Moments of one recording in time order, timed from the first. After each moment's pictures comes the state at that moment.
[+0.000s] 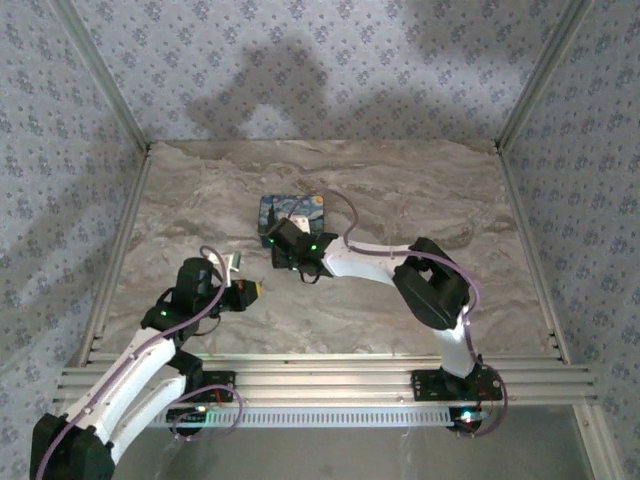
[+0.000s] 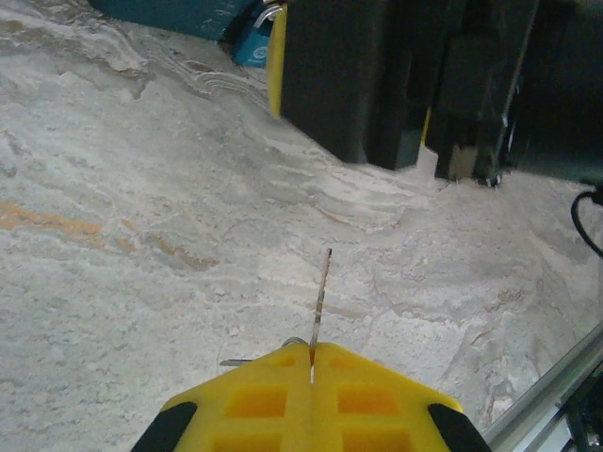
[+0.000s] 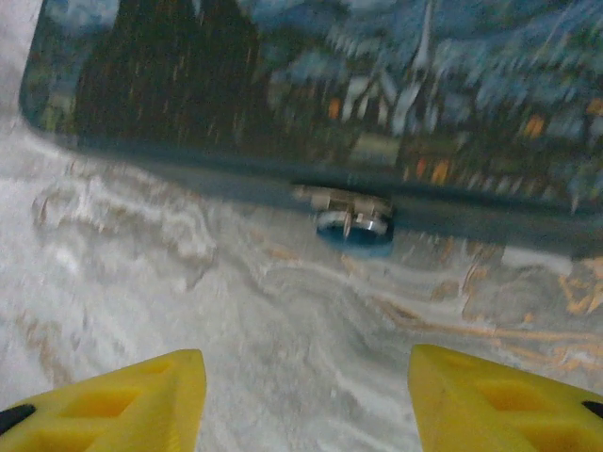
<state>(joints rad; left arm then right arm) -0.39 0.67 0.35 -0.36 0.38 -0.53 0.97 2.01 1.43 -0.36 0.28 0.77</state>
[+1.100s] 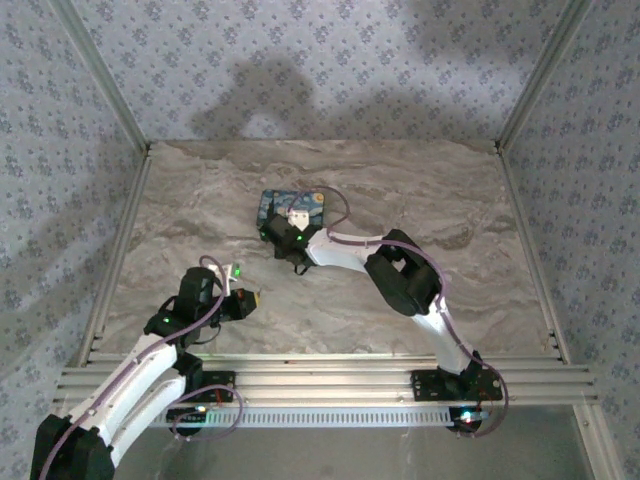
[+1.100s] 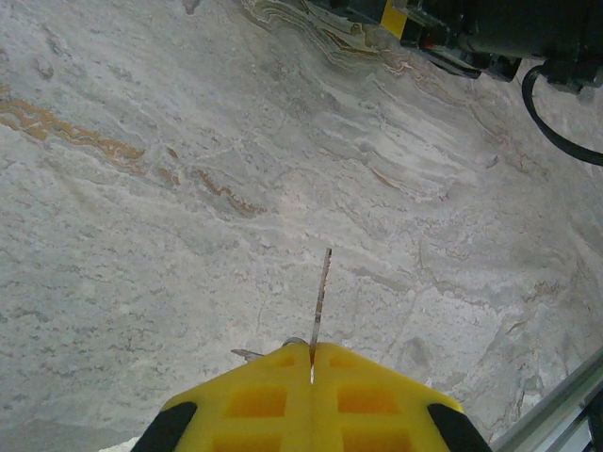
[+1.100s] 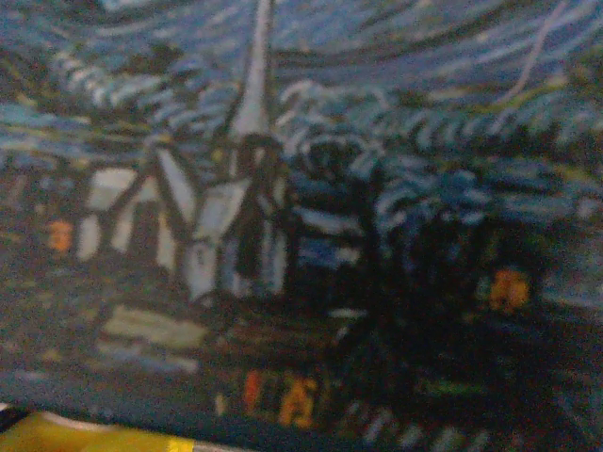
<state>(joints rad) -0.39 0.66 0.26 -0.35 0.37 -0.59 0.93 2.22 1.62 -0.45 0.39 0.83</state>
